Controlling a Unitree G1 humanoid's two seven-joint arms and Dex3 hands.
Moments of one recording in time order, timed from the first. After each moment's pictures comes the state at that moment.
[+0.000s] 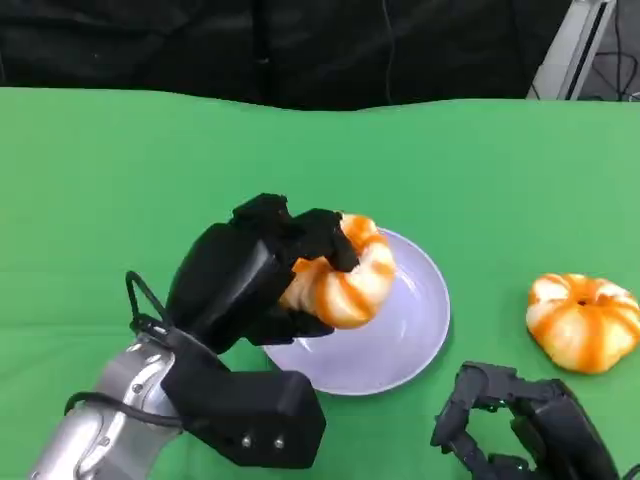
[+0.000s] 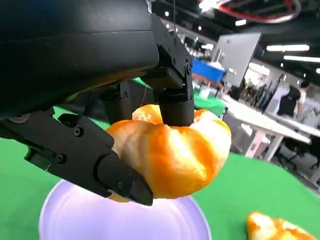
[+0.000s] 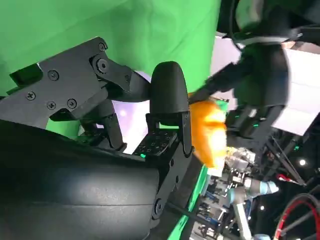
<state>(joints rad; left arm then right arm) -0.29 0.23 -0.35 0.20 0.66 -0.39 0.18 0.07 -0.05 0.13 0.43 -0.02 -0.90 0.26</state>
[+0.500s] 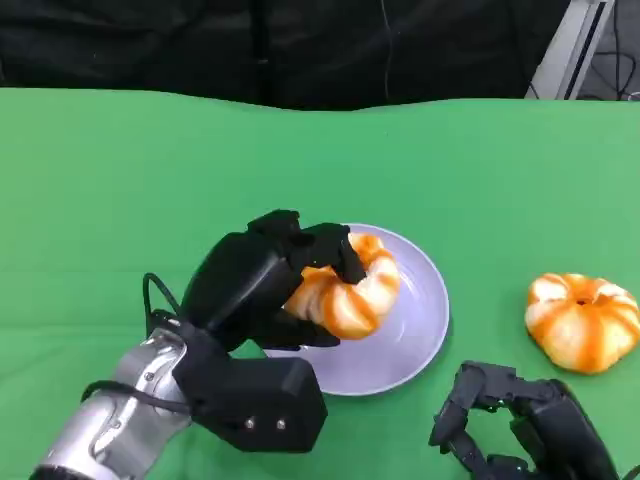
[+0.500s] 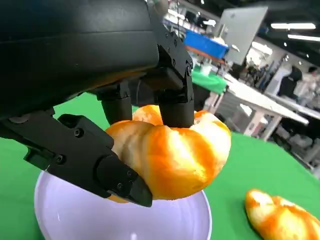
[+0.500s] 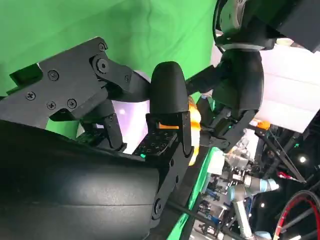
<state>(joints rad) -0.37 0.20 -0.37 0.40 0.61 -0.47 0.15 0.09 -0.05 0.14 0.40 -0.04 -0.87 0.25</state>
